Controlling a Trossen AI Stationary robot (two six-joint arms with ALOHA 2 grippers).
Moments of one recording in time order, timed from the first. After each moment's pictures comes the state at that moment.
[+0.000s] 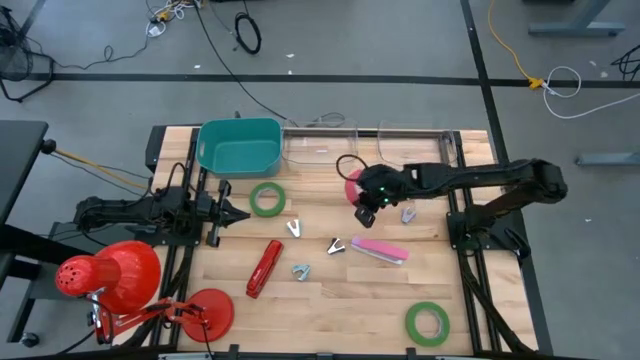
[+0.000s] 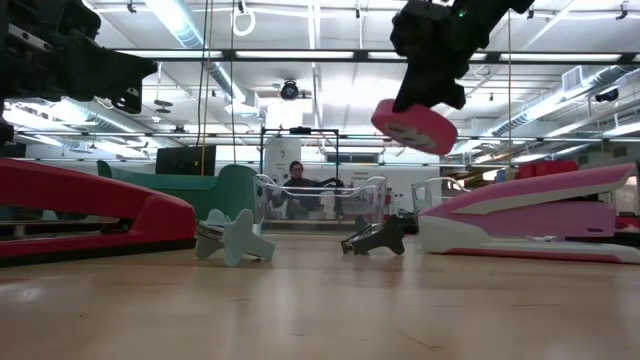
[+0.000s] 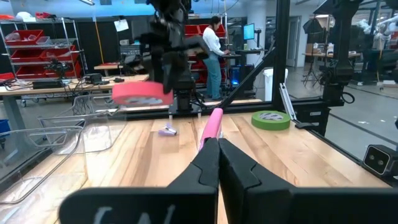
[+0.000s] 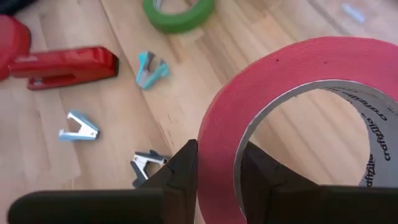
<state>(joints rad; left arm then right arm) -0.01 0.01 0.01 0.08 0.06 0.03 -0.06 1.37 1.07 -0.57 0.08 0.44</state>
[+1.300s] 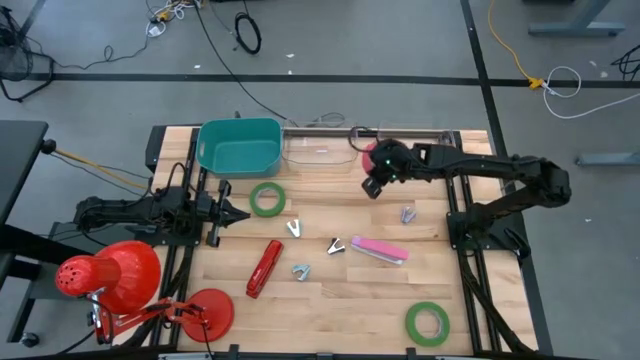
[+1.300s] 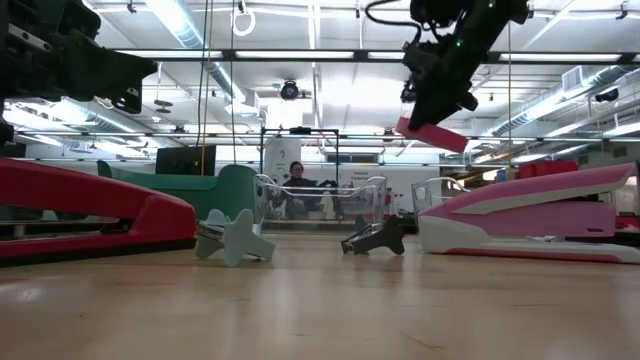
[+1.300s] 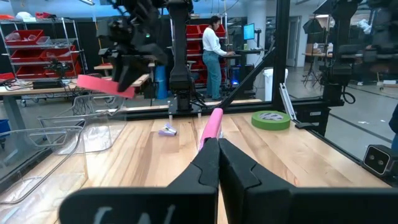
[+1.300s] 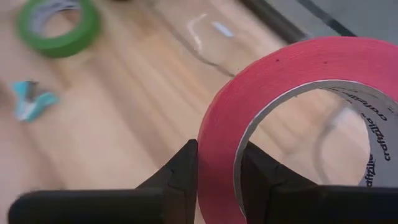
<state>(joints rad) -0.01 0.01 0.01 0.08 0.06 0.03 -0.29 1.34 1.07 -0.68 0.22 0.34</state>
